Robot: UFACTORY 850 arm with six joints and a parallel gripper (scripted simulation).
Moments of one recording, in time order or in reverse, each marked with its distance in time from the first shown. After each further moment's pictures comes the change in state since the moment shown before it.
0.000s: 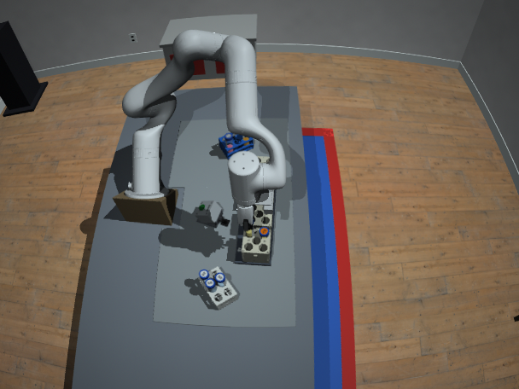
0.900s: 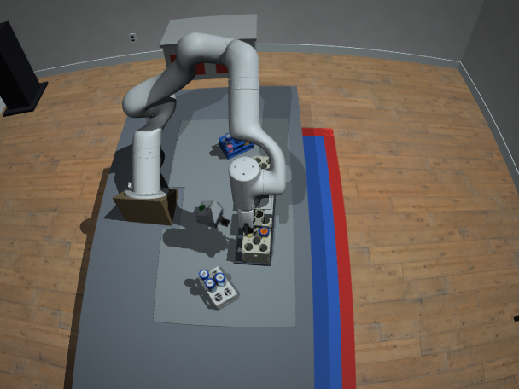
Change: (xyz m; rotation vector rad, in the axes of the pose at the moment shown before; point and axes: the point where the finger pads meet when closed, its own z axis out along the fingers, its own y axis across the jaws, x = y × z) arm 0.000 0.000 0.025 0.000 0.000 0.000
